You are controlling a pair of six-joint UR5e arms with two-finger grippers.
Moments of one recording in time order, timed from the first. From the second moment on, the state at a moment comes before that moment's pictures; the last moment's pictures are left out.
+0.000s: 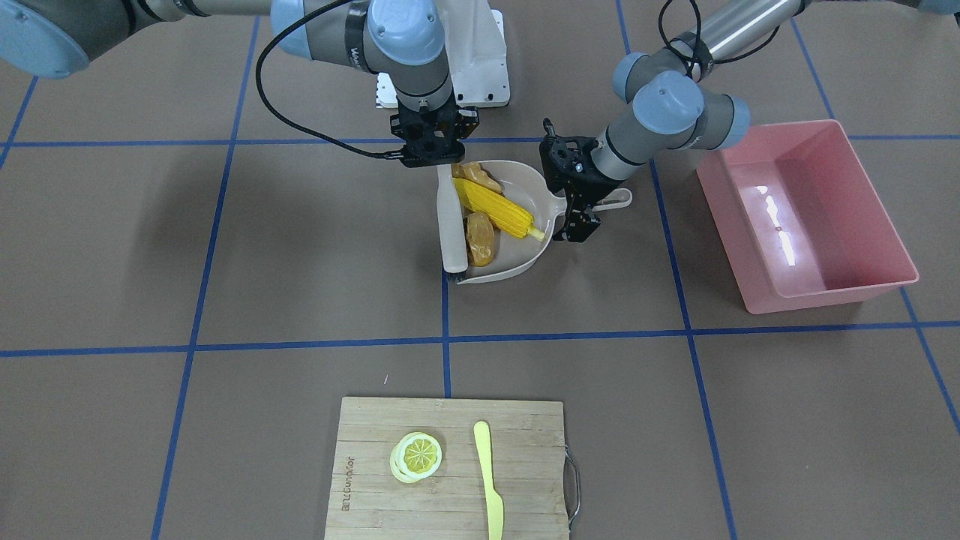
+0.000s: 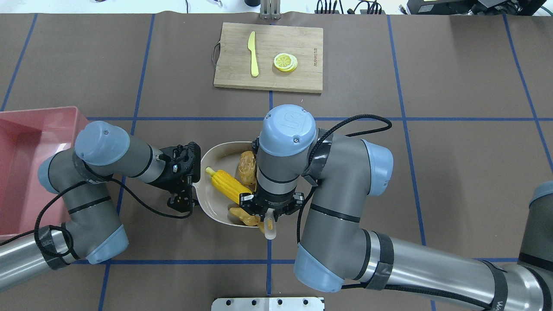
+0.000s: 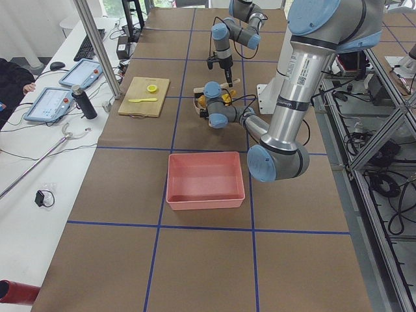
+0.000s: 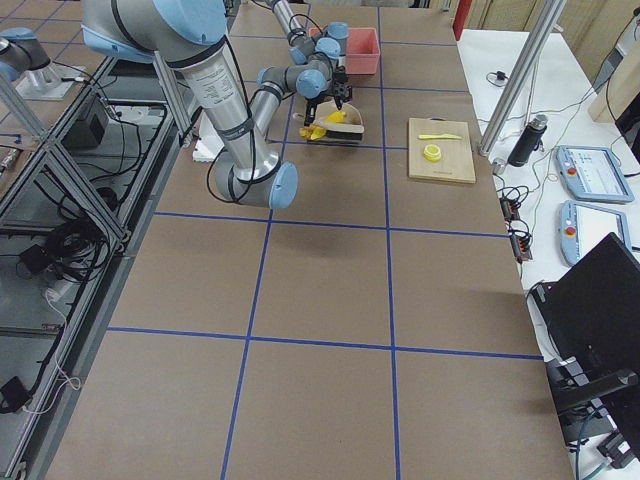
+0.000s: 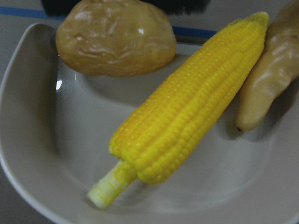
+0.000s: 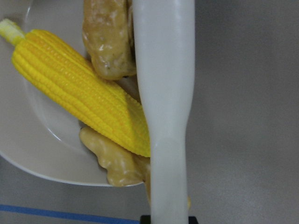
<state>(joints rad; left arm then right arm) -0.55 -1.93 -1.62 -2.26 -2.07 0.15 0.42 -0.79 1.70 -1.71 2.12 1.24</state>
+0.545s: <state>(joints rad) -0.55 -1.93 -1.62 -2.26 -2.07 0.15 0.45 -0.73 1.67 -1.73 2.18 1.25</state>
